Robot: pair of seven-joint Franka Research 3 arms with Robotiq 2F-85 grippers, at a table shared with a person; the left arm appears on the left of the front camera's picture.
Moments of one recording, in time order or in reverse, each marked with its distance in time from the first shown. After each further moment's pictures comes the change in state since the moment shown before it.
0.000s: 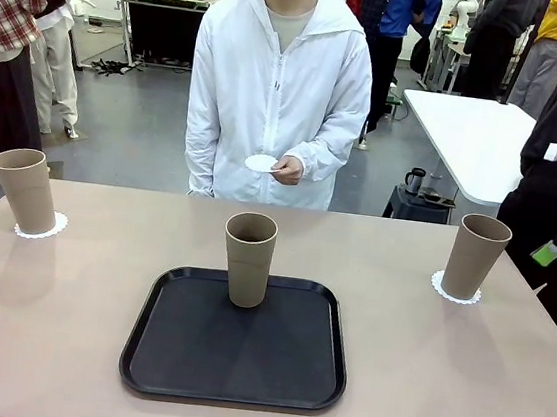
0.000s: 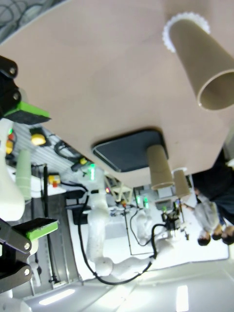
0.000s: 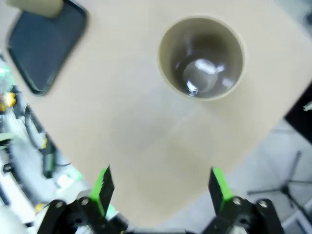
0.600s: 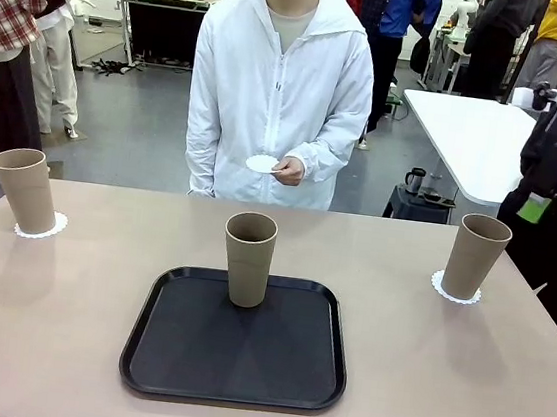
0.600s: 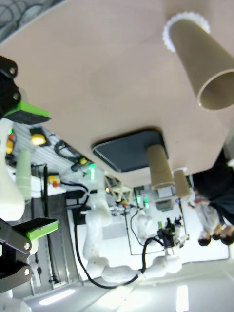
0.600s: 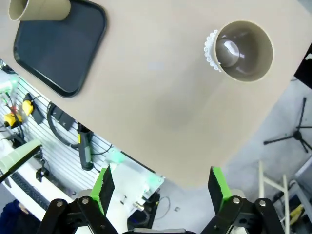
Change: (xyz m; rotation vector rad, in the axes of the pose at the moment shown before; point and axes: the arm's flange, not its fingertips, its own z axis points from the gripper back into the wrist) left arm 0.000 0.000 0.000 0.000 0.000 0.000; right arm 0.064 0.093 0.055 -0.047 0.186 -0.194
